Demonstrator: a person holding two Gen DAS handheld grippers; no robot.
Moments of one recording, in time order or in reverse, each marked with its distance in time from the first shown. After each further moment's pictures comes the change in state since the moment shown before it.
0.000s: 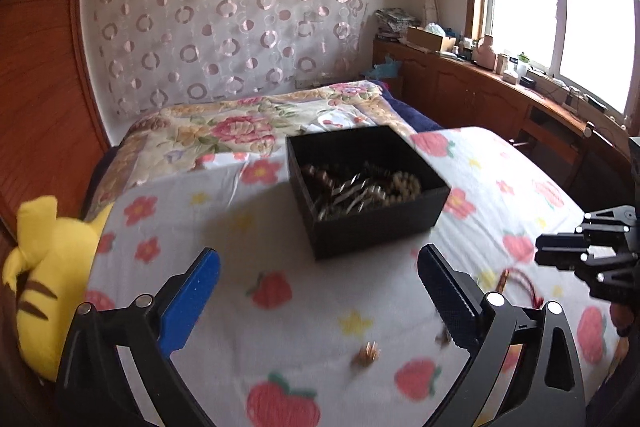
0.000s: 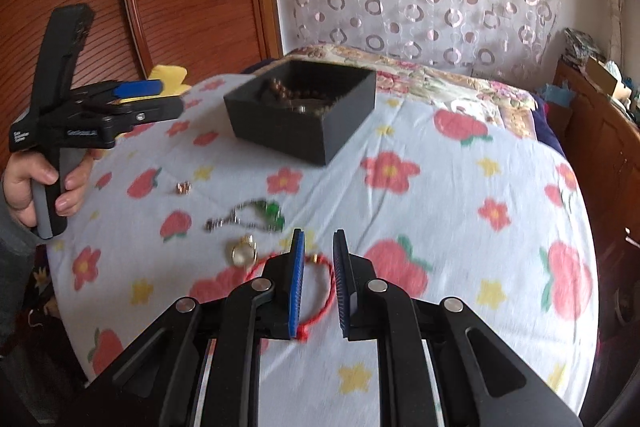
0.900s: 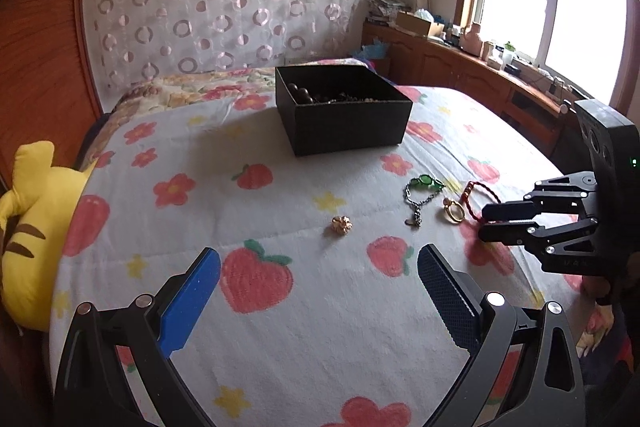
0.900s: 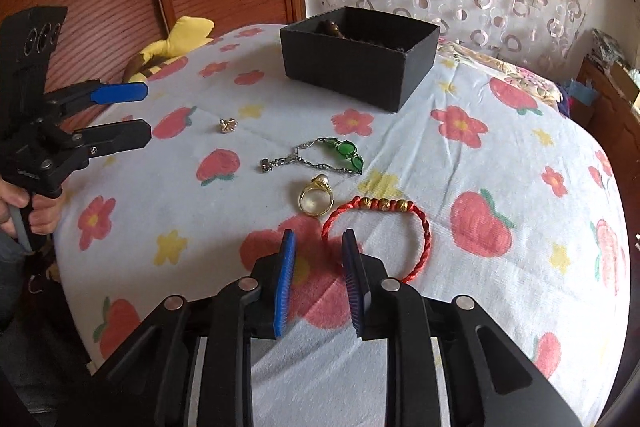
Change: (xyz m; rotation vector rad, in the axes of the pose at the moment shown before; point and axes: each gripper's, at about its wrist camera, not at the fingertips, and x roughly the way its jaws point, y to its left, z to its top) left arm -0.034 -0.007 -0.070 -0.028 0.071 -0.071; right arm 0.025 0.050 -0.022 -0.092 0.116 0.029
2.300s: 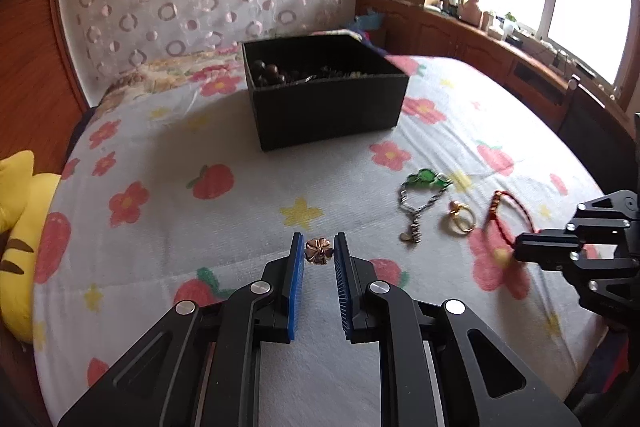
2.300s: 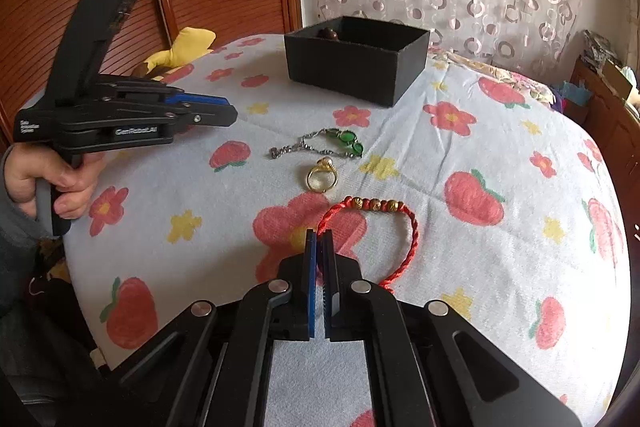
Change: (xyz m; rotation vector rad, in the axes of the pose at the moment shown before) left arm 0.042 -0.022 0.020 0.043 0.086 0.005; right arm -0.019 -0.001 -0.021 0.028 -0.065 0.003
